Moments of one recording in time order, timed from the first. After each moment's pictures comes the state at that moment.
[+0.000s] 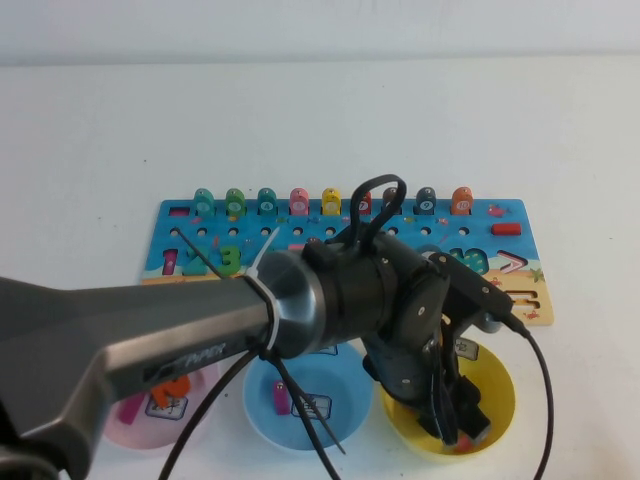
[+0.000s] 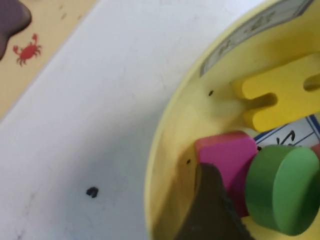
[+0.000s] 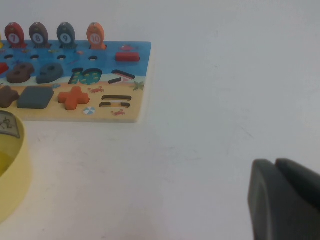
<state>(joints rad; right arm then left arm) 0.09 -0.01 0.03 0.02 0.37 0.06 -0.97 1.96 -1.38 -0.07 0.74 -0.01</state>
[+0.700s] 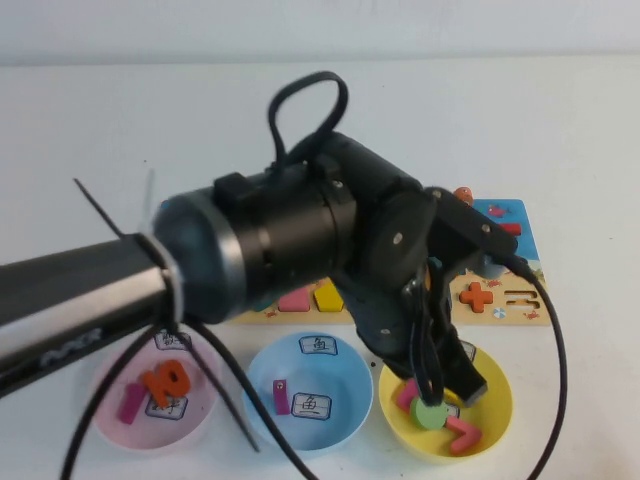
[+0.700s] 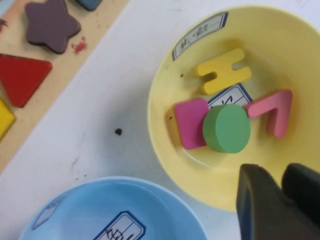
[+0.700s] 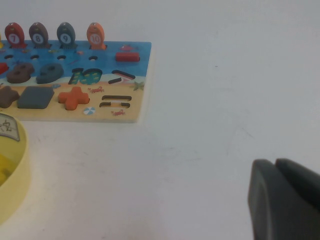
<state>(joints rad) 0.09 -0.01 0.03 0.02 0.37 0.06 -0.97 1.78 -1.46 -0.04 0.97 0.00</state>
